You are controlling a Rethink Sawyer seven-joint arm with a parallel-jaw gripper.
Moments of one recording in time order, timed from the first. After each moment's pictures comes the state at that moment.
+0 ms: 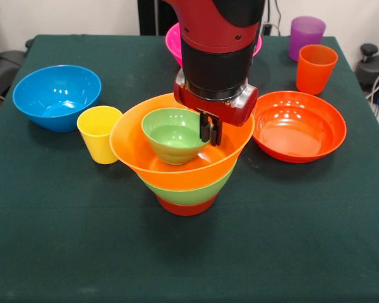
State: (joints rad) arm -0.17 -0.33 -0.08 1.10 0.11 0.90 2.03
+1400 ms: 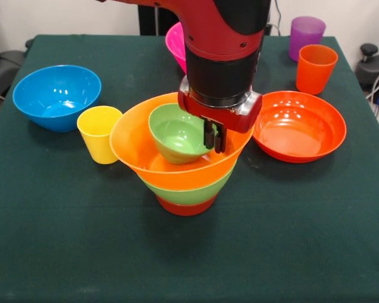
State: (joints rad) arm -0.17 -0.31 -0.07 1.07 0.11 0.90 2.03
